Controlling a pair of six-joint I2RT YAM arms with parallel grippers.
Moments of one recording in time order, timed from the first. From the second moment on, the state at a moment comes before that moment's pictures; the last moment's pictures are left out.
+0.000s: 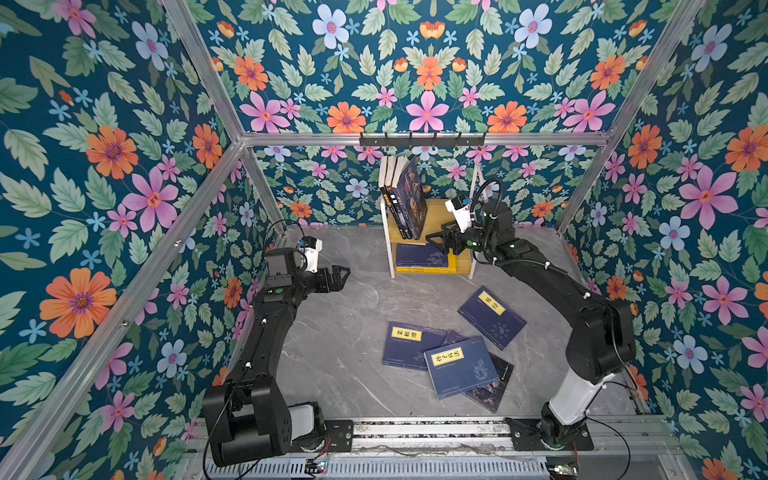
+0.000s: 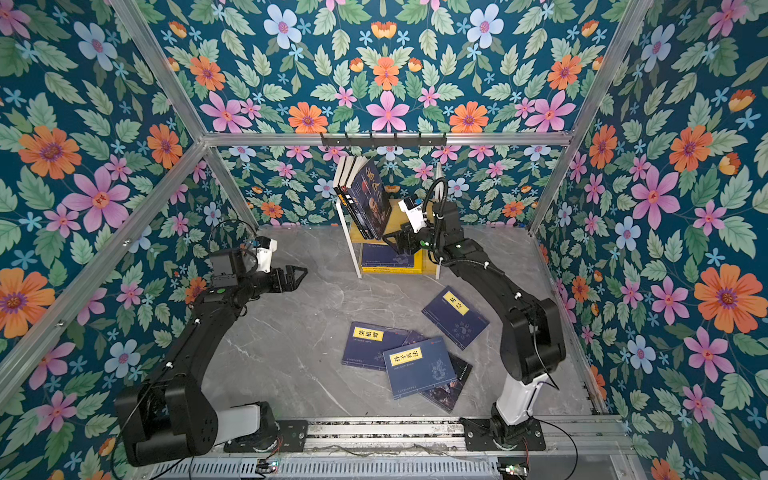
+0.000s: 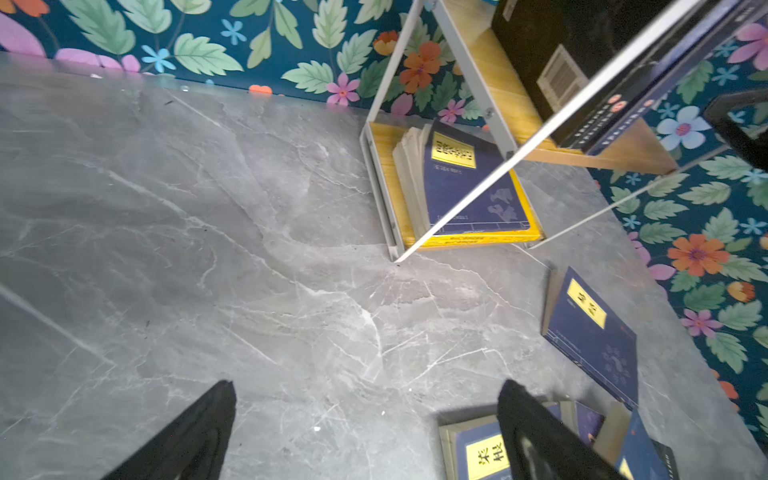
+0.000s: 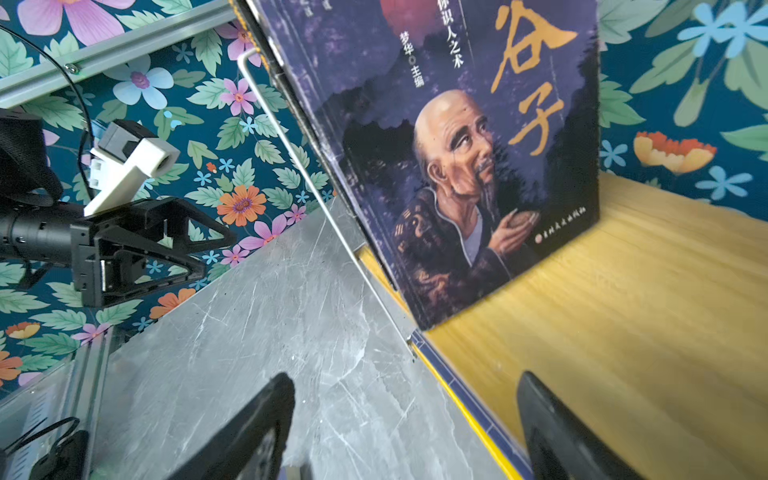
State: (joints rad) left arm 0.07 1.28 0.97 -0.33 0.60 -0.05; right arm 0.37 1.69 1.45 -0.09 -0.56 0.07
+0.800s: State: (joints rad) left arm -0.38 1.44 0.78 -0.19 0.79 -0.23; right arm 0.37 0.98 0.64 -0.39 -0.39 0.43
